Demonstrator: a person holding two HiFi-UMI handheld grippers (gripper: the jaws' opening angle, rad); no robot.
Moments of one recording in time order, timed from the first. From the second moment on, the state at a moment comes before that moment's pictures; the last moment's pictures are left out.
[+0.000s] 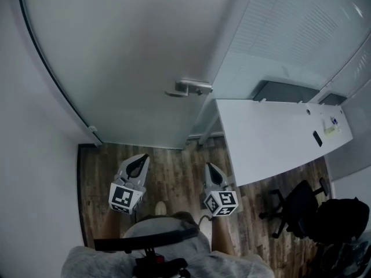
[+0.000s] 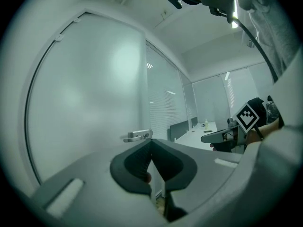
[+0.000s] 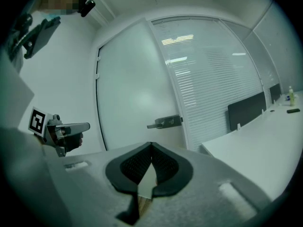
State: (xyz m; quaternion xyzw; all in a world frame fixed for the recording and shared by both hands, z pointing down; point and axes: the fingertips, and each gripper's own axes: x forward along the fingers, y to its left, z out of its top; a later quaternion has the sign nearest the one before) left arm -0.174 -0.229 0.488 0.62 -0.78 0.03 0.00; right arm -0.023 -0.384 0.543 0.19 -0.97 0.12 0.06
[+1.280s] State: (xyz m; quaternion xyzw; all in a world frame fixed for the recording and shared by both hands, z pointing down) left arm -0.264 -0.413 0.511 0.67 -0.72 0.14 -0.05; right arm -0.079 -0.504 0.562 0.22 -0.96 0.14 0.09
